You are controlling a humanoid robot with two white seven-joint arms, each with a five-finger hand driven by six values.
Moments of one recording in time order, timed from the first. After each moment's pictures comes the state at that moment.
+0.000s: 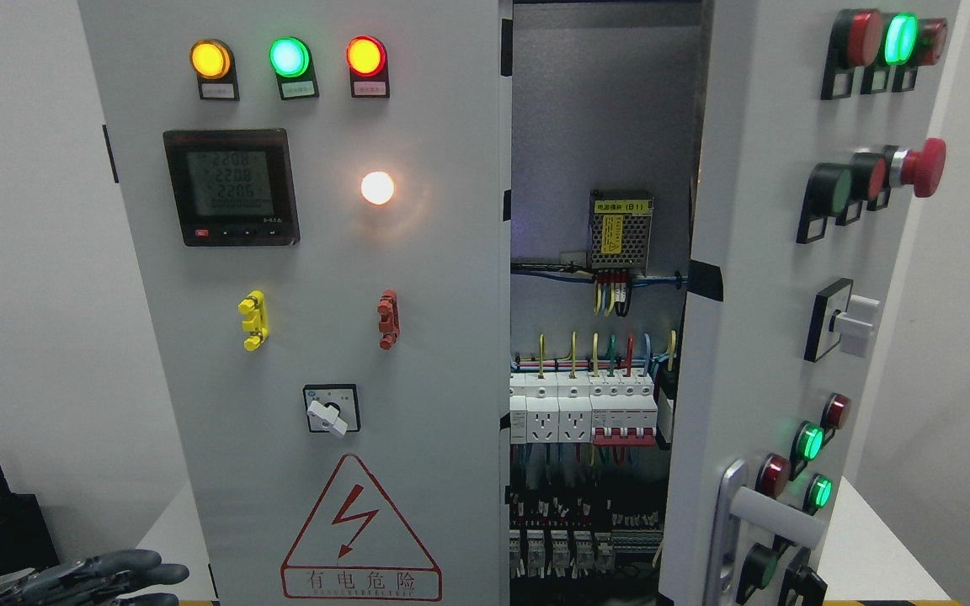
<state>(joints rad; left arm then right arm) 0.12 1.29 0.12 -1.80 1.45 0.06 -0.90 0.17 0.12 0.27 -0.15 -0.20 0.02 -0.04</state>
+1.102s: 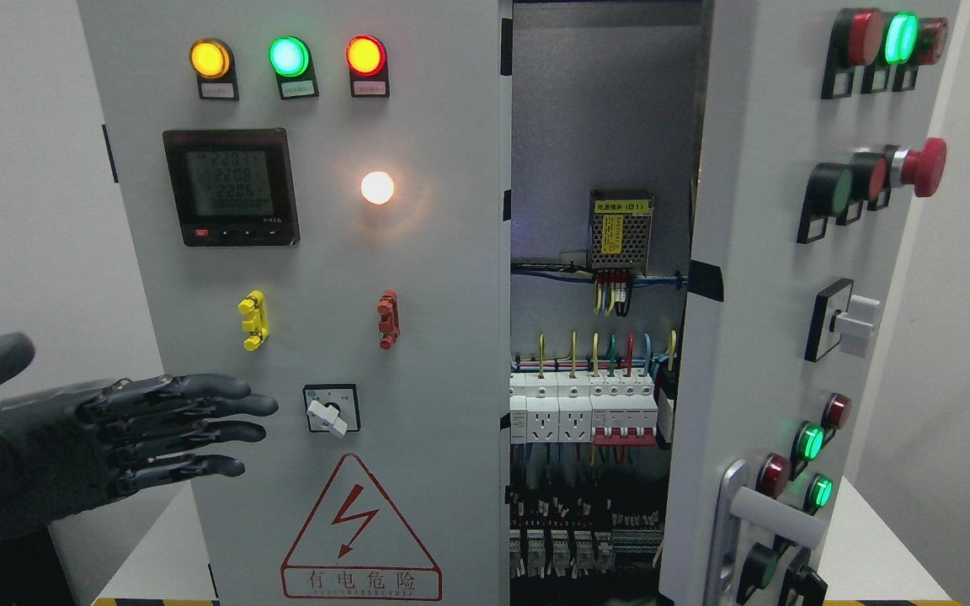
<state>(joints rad) -1.10 1.23 -0.79 -1.70 1.47 0.19 -0.84 0.17 0.12 0.27 -0.15 -0.20 0.02 -0.04</state>
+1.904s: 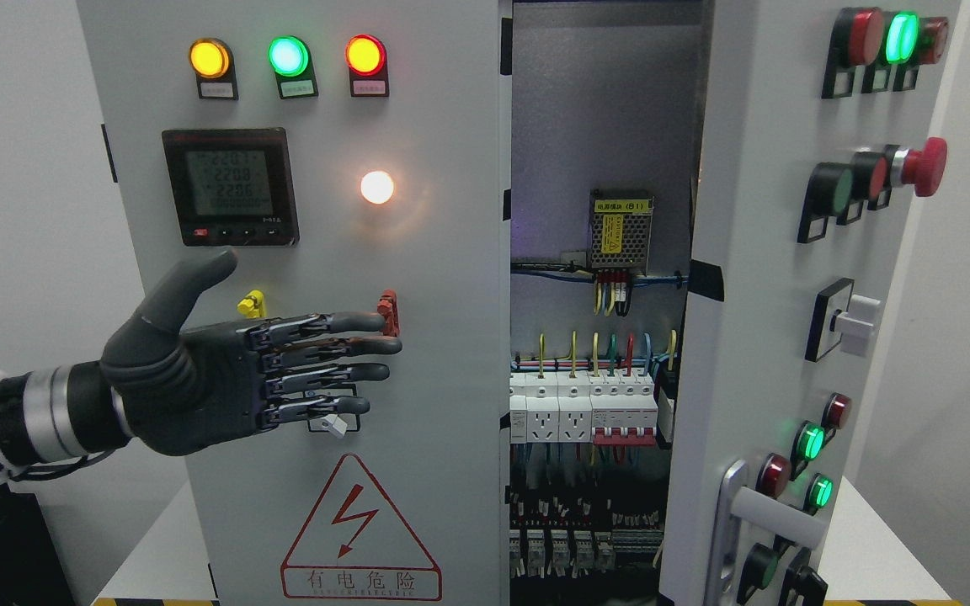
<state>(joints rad) -1.51 0.99 -1.22 -1.58 1.65 0.25 -0.65 0.17 0.12 0.27 -0.15 -0.20 0.02 -0.04</state>
